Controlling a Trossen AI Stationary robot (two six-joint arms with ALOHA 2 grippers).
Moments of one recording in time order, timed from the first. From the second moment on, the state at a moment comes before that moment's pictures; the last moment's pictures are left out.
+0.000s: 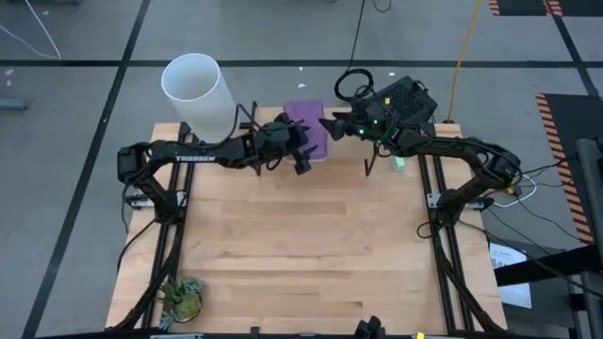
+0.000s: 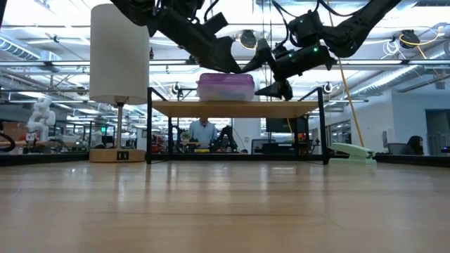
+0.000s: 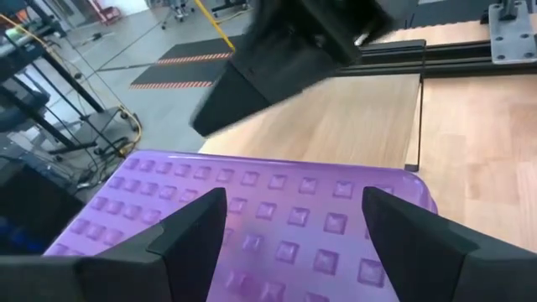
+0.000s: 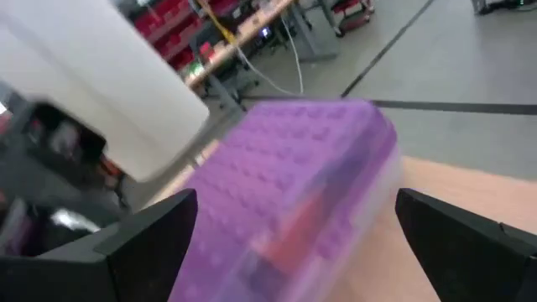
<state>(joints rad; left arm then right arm) 0.29 1.65 1.19 0.04 -0.27 0.25 -0.61 1.51 0.85 0.47 -0.10 0.57</state>
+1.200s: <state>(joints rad) 0.09 1.38 1.02 0.06 -0.32 0.12 0.01 1.20 0.66 0.41 -0.07 -0.04</state>
